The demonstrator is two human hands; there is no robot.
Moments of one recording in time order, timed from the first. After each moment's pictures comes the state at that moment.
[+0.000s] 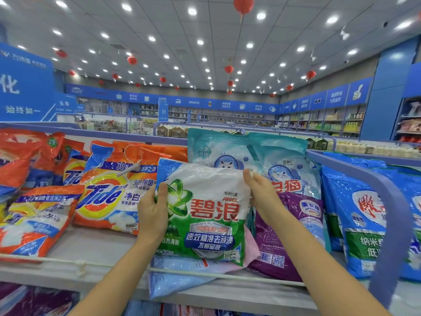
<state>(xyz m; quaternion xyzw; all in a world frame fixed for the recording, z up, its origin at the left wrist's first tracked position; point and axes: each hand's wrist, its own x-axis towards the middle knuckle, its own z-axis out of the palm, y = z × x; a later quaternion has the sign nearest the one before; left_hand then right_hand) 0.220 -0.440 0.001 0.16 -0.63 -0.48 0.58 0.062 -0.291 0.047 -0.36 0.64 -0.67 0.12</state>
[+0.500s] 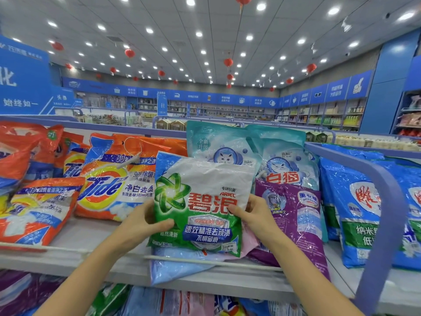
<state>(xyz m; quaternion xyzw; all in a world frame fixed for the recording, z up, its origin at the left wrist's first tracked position) 0.275 -0.456 -0.016 0.10 -0.79 -0.55 0.25 0.080 -0.271 -0.007 -0.44 0.62 -0.64 0.12</state>
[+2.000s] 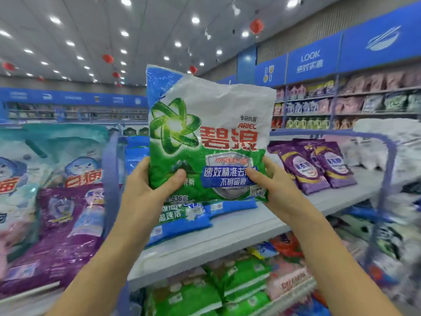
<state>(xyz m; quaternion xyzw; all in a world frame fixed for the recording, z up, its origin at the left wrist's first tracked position) 0.083 -0.056 0.061 -0.13 -0.64 -0.68 0.34 -0.007 0.152 0.061 -0.27 0.61 -0.74 0.00</state>
